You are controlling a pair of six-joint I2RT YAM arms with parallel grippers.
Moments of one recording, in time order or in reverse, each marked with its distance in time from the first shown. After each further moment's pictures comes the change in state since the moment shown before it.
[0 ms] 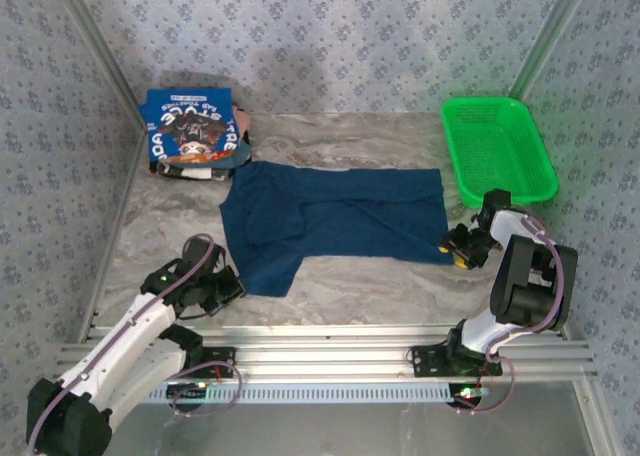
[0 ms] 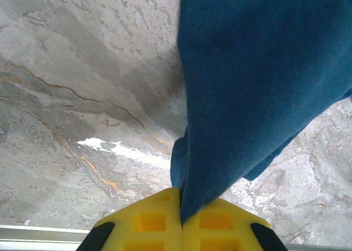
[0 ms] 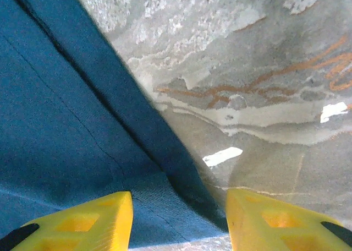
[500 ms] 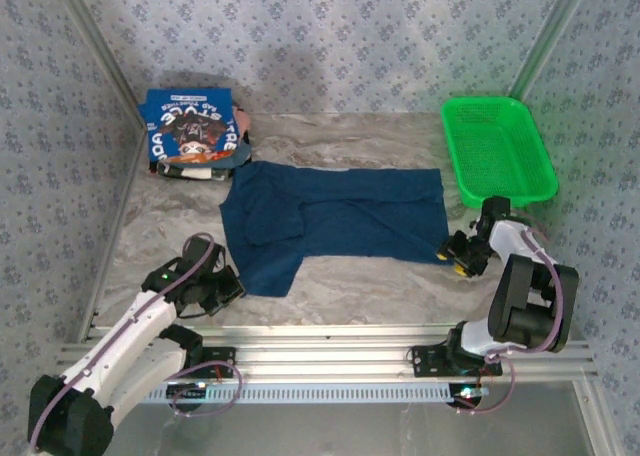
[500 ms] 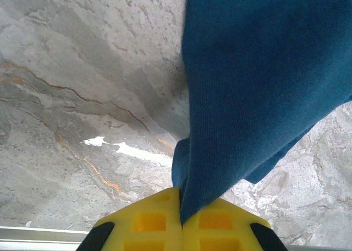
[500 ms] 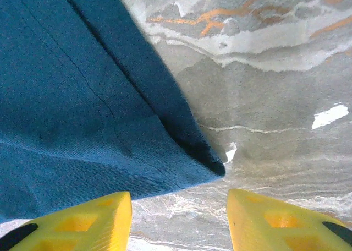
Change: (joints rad) left arm 0.013 0.023 0.000 0.005 0.012 0.008; right arm 0.016 -0.108 -0.068 -0.041 0.000 -0.004
